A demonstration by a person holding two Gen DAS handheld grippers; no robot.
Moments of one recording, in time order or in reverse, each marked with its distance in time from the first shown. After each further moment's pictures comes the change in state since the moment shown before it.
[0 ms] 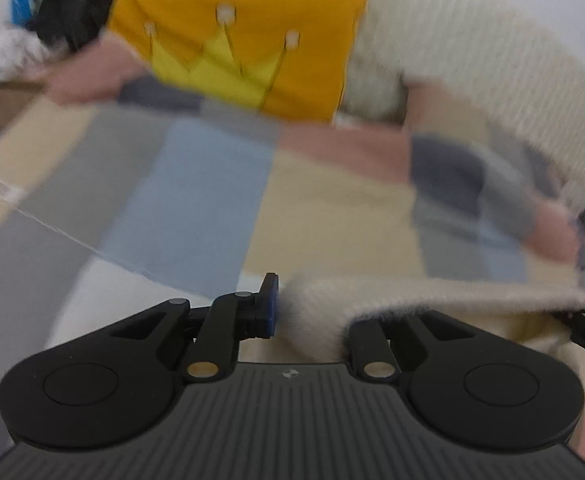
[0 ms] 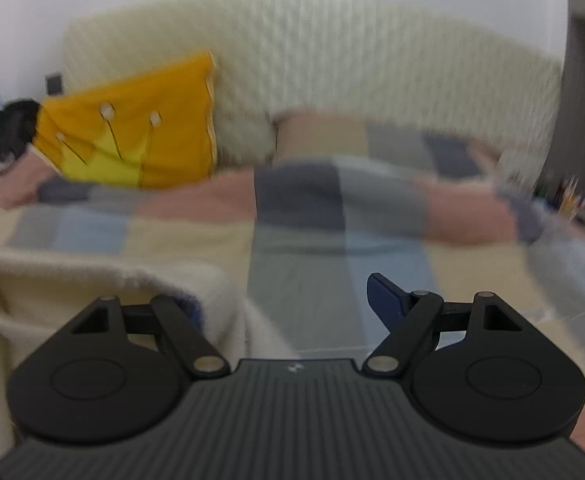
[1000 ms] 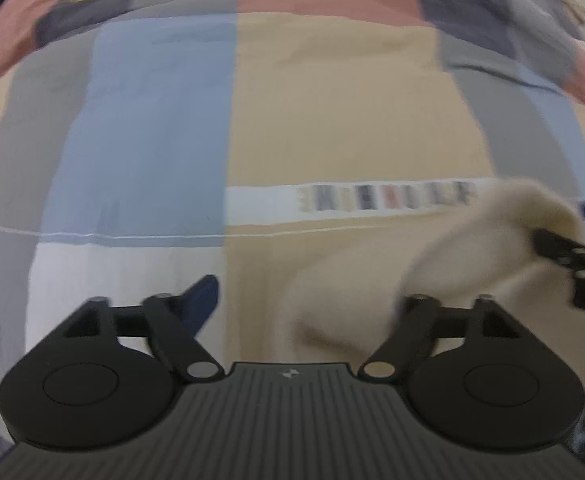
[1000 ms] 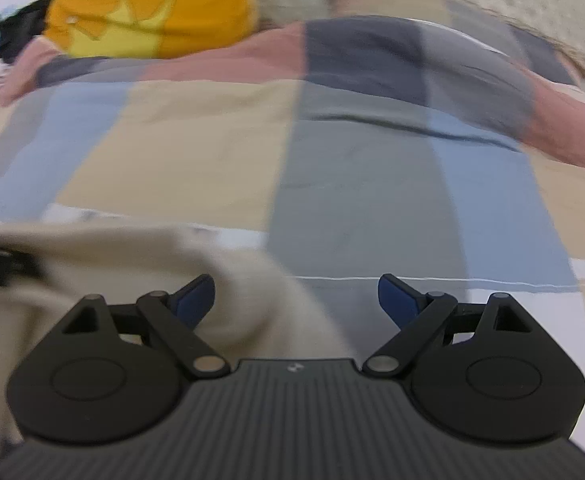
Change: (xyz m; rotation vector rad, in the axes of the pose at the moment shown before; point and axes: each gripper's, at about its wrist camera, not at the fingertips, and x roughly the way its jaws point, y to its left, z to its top) left arm 0.072 -0.022 -0.018 0.286 0.337 0.026; right arm 0.096 0.037 -0.052 -0.134 0.270 0.156
